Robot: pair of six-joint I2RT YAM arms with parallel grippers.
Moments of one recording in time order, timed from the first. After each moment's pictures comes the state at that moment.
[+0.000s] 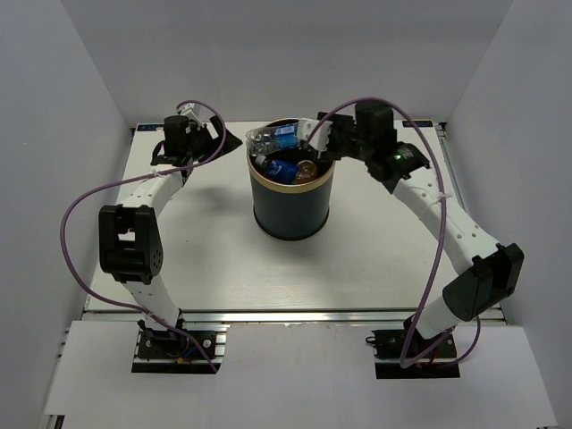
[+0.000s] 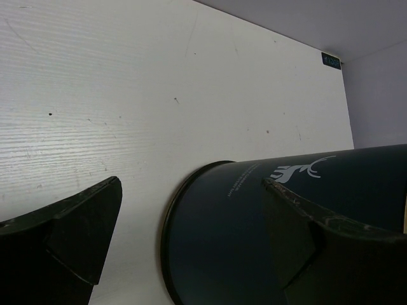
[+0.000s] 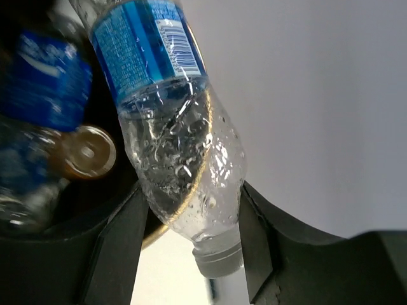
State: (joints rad) left arm -0.07 1.80 1.36 0.02 0.38 -0.53; right arm 0.52 1.53 1.59 -0.41 -0.35 -1.05
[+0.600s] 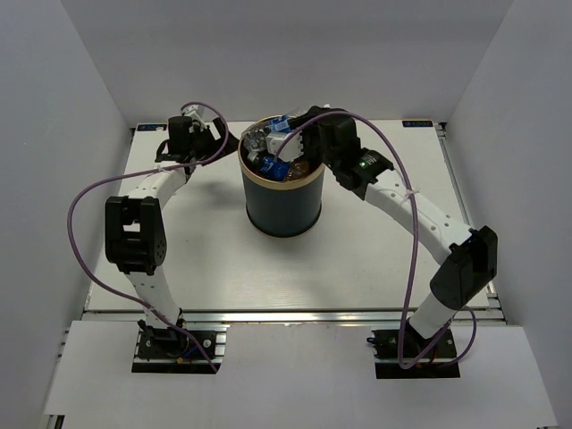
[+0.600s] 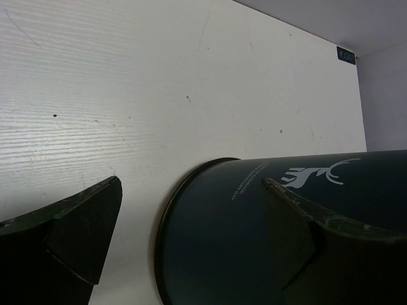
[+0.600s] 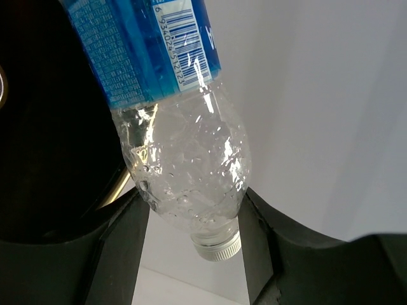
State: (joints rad) left arm -0.07 1.87 1.40 0.01 0.39 -0.51; right arm 0.71 1.64 1.60 -0.24 0.20 -1.46
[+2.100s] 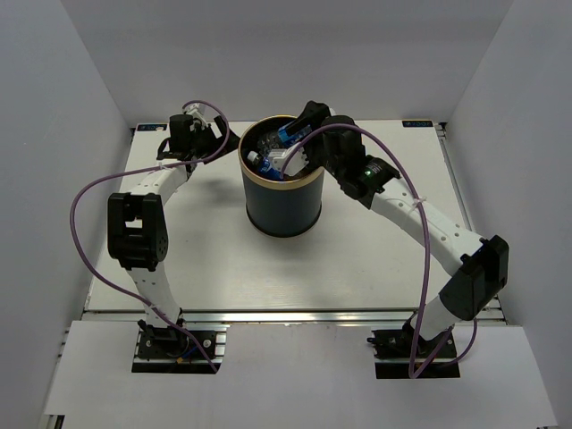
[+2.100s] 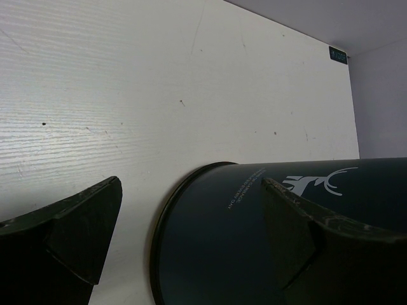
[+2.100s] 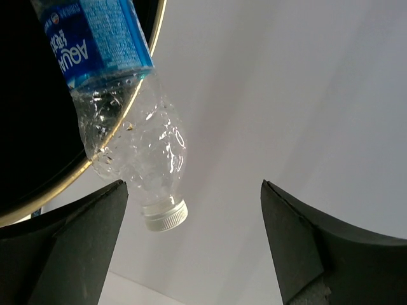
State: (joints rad) left arm -0.07 1.92 1.44 0.02 0.42 -0.53; right arm 0.74 1.56 1.53 -0.24 0.21 -1.74
